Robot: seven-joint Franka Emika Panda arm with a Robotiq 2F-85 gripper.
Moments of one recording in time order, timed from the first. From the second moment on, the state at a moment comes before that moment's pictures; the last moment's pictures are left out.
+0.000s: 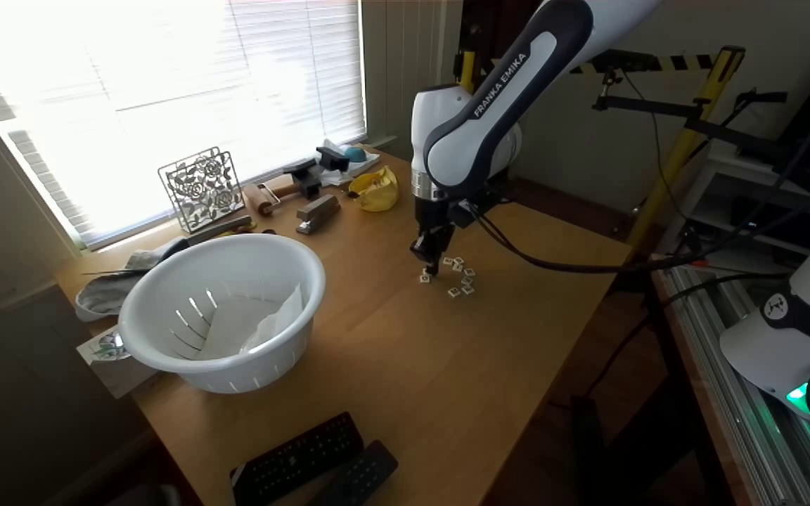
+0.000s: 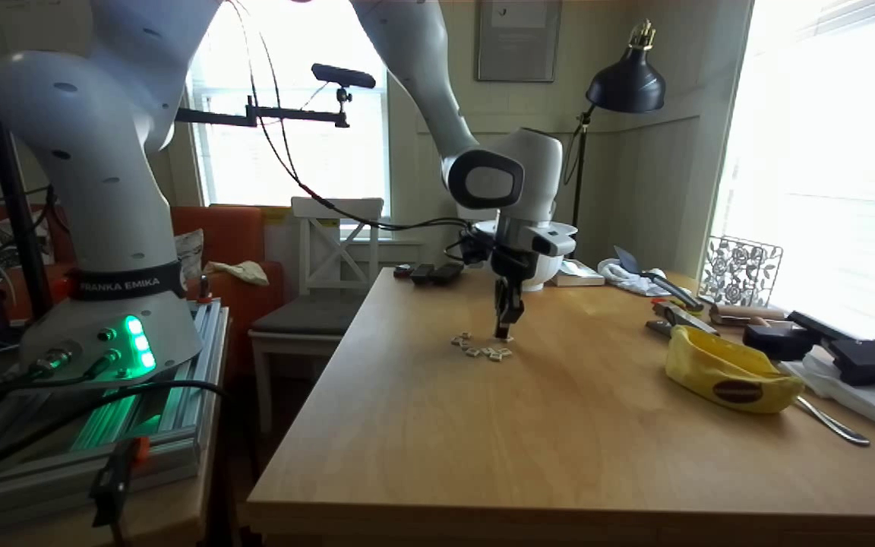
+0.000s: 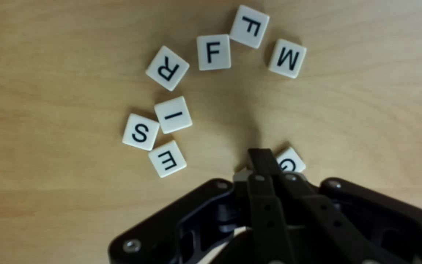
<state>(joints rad) -0.17 0.57 -0.03 -2.05 0.18 2.55 0.04</state>
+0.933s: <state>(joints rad) -0.18 0.57 -0.02 -2.05 0.19 2.55 0.03</state>
